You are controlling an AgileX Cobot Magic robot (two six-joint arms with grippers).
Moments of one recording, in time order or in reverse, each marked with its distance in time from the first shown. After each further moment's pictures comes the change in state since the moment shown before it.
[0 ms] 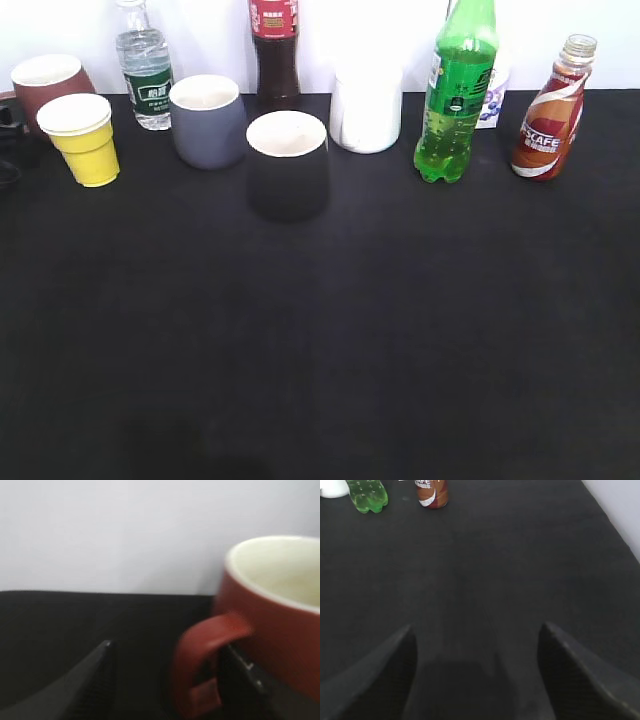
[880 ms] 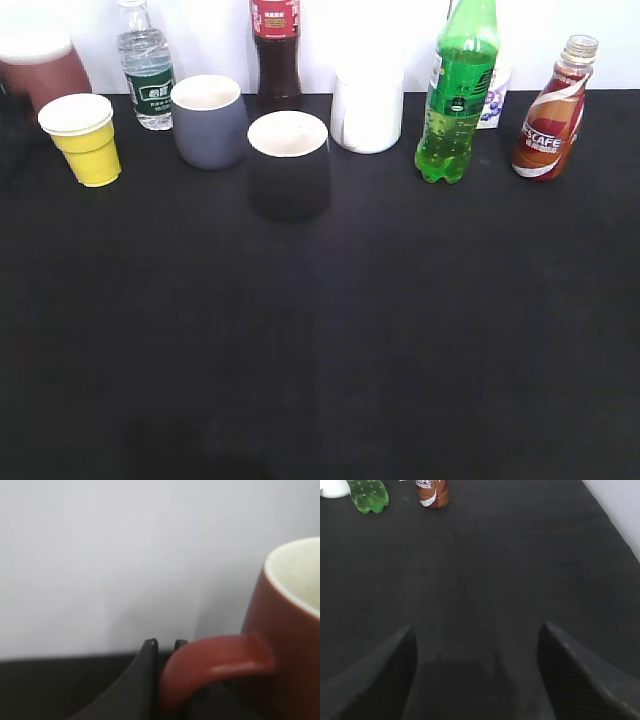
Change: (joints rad) left arm 0.003 0.010 -0.142 0.133 0.013 -0.030; right arm 0.000 0.000 0.000 0.000 0.000 0.000
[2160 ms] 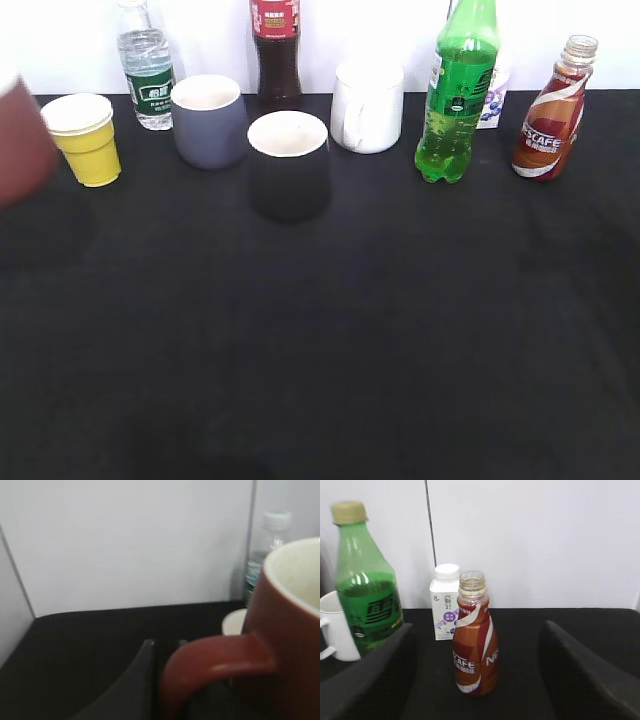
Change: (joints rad) left arm -0.002 -0.901 0.853 0.237 0.023 -0.144; right arm 0.000 1.196 0.177 -0.008 -1.807 0.000
